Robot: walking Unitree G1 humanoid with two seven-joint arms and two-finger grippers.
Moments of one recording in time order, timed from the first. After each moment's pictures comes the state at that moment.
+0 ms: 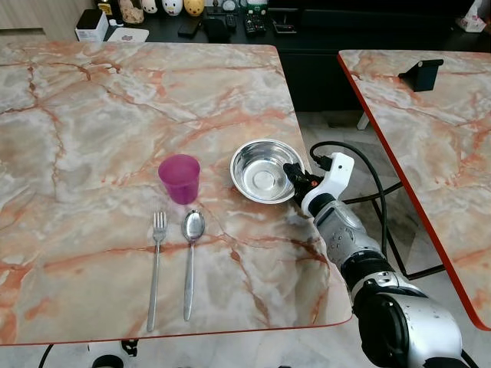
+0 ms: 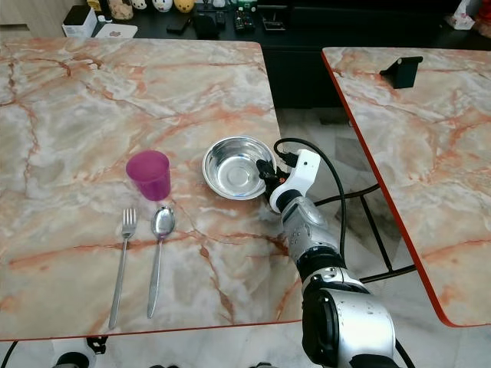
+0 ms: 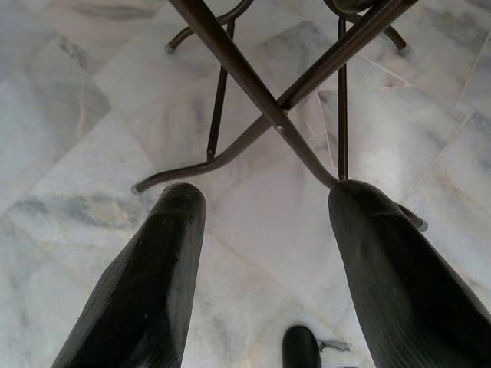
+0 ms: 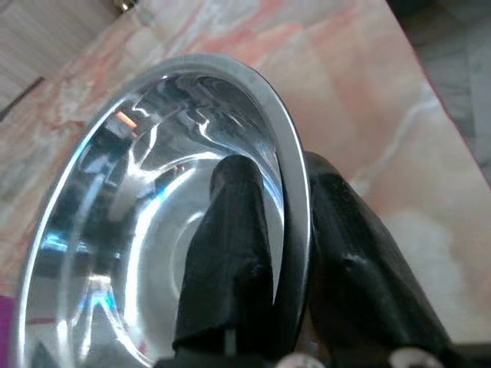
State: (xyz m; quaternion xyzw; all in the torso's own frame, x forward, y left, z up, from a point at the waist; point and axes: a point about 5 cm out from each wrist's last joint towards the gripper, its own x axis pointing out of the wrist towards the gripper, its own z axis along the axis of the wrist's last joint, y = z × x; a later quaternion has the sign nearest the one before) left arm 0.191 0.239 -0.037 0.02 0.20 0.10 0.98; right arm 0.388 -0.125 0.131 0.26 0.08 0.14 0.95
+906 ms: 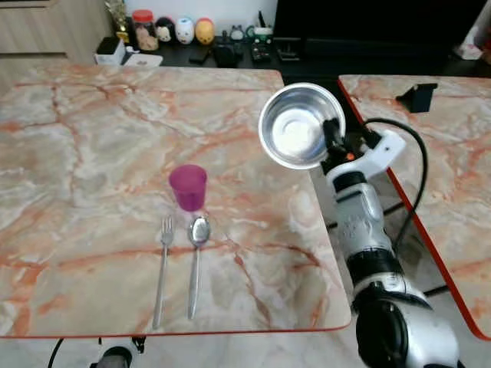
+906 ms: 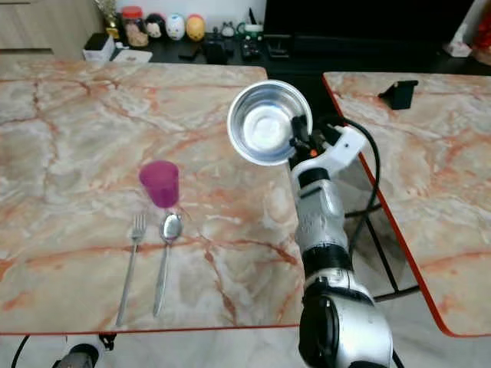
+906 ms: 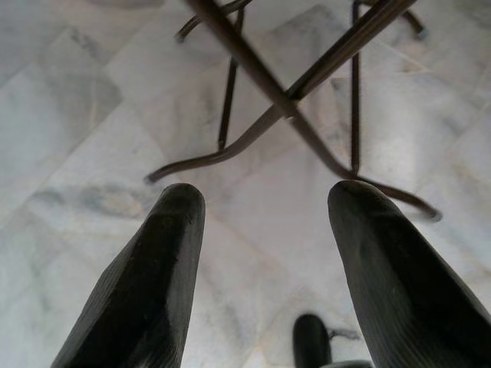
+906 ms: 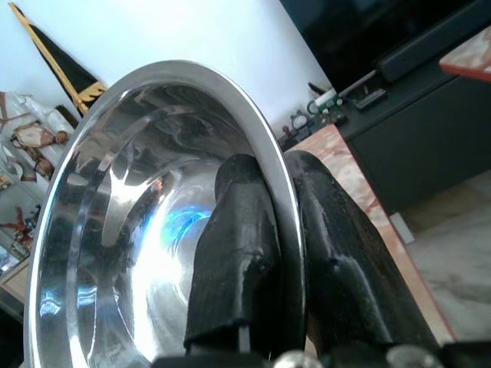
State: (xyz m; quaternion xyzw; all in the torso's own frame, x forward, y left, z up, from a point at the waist) left arm 0.202 0.236 -0.047 0.04 0.26 0.09 0.96; right arm 0.383 -0.157 0.176 0.32 -0.13 0.09 0.93
